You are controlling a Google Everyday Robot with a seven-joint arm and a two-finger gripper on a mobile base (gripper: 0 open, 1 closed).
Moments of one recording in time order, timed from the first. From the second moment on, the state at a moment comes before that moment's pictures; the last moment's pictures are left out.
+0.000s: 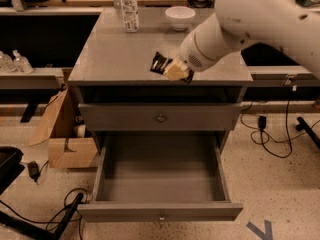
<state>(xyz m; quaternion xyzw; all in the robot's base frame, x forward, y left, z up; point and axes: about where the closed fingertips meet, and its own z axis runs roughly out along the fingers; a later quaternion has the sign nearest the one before) 0.625 -0.055 0.895 -0.51 0.78 0.05 0.35</state>
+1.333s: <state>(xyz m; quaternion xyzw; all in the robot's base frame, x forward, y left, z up) 0.791 -0.111 0.954 -0.44 0.81 0.03 0.38</state>
